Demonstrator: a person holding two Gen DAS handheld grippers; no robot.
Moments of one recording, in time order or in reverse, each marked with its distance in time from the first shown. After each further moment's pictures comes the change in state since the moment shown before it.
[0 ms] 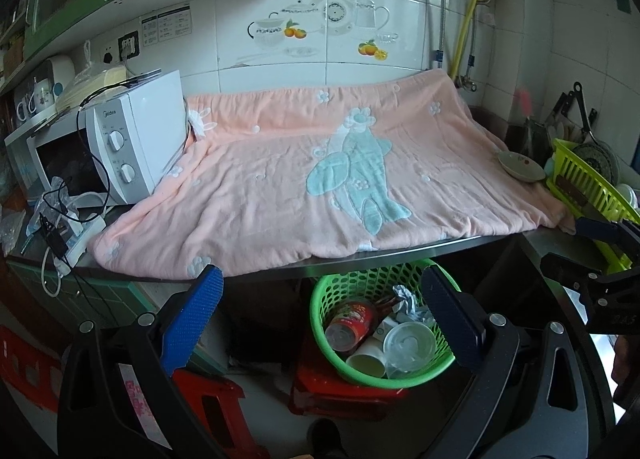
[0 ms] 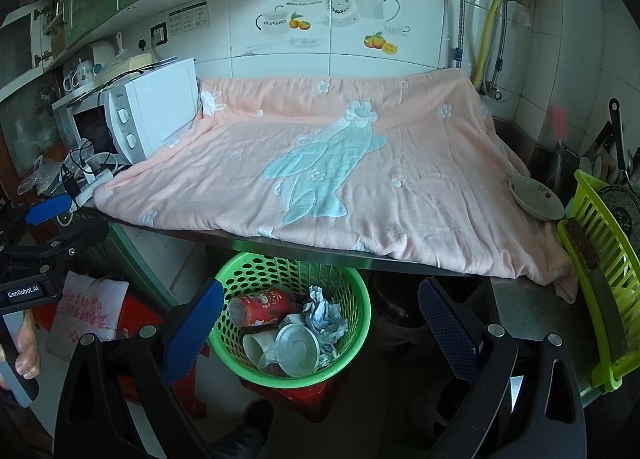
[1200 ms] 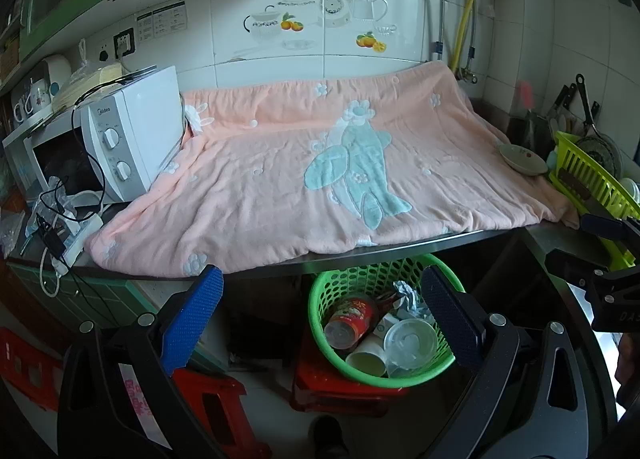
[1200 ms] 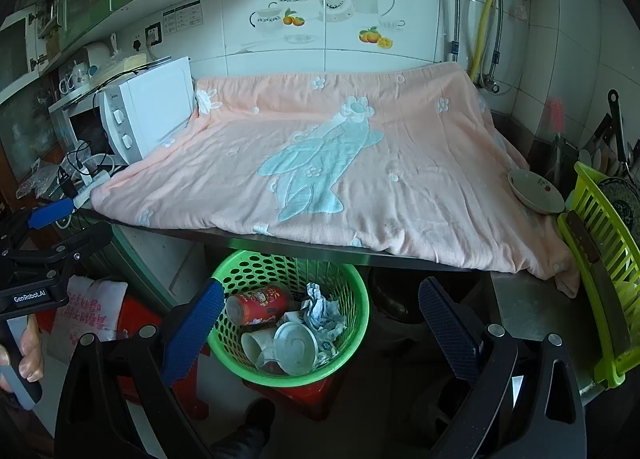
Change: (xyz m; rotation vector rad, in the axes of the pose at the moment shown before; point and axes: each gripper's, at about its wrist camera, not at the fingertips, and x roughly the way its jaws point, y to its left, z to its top) left arm 0.010 -0.001 -0.001 0.010 0.021 0.001; right arm 0.005 -0.002 -0.001 0.015 0.012 -0.003
